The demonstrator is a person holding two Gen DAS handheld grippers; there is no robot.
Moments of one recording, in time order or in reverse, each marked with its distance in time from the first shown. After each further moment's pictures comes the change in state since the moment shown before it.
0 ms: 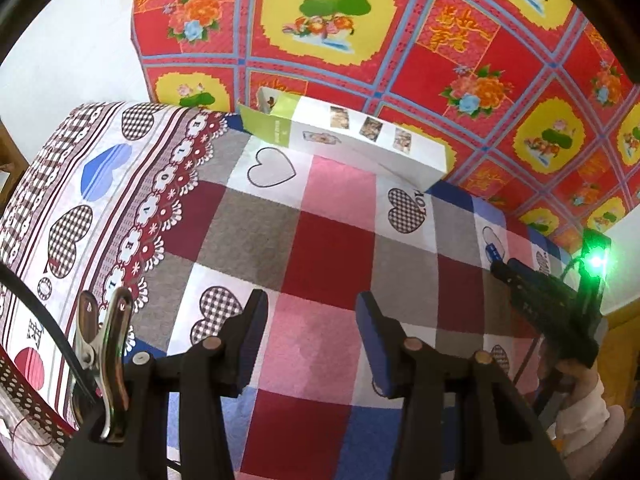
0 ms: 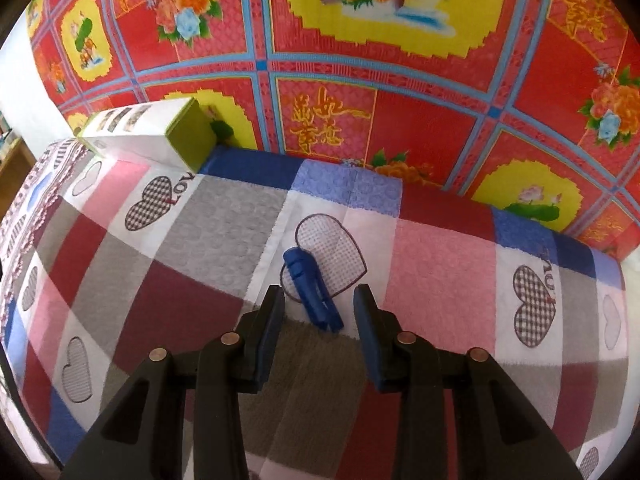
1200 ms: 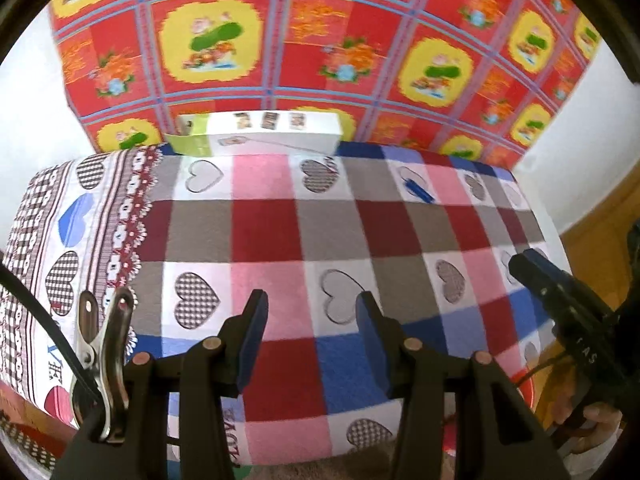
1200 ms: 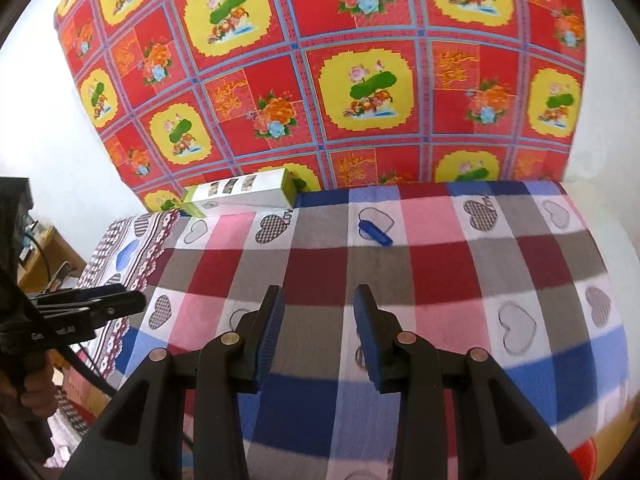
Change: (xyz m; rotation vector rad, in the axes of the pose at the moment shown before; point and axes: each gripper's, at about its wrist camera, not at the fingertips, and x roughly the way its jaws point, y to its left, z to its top) left arm -0.058 -0.030 -0.032 0.303 0.001 -0.123; right arm -0.171 0.049 -0.068 0.258 -0.203 0.069
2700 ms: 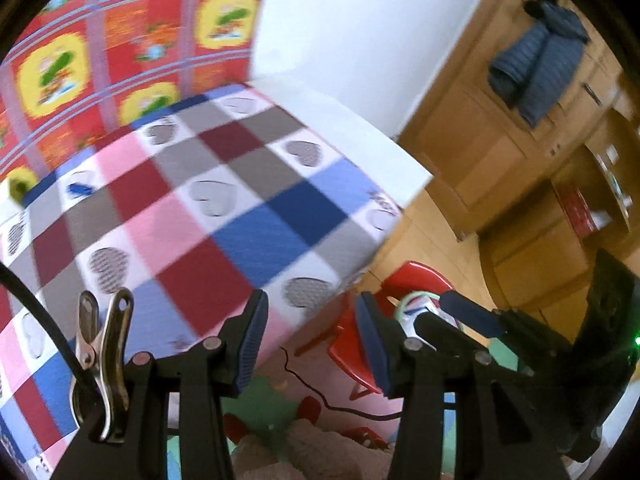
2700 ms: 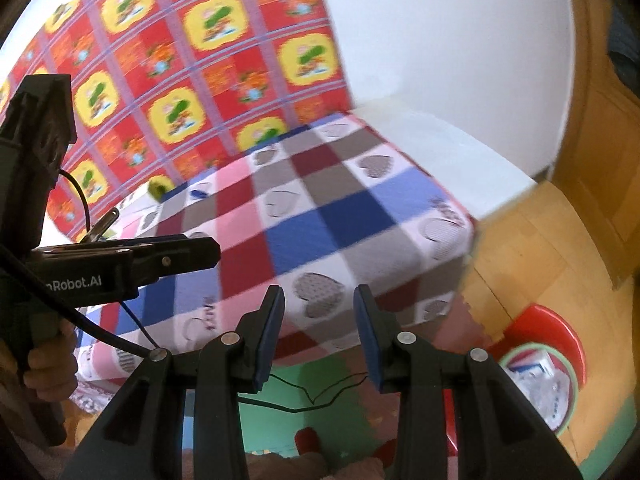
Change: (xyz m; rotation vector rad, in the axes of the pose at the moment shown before) left arm 0.010 -0.296 -0.093 0.527 0.107 -0.411; right arm -0.171 -0.124 -0.161 0.337 -0.075 -0.255
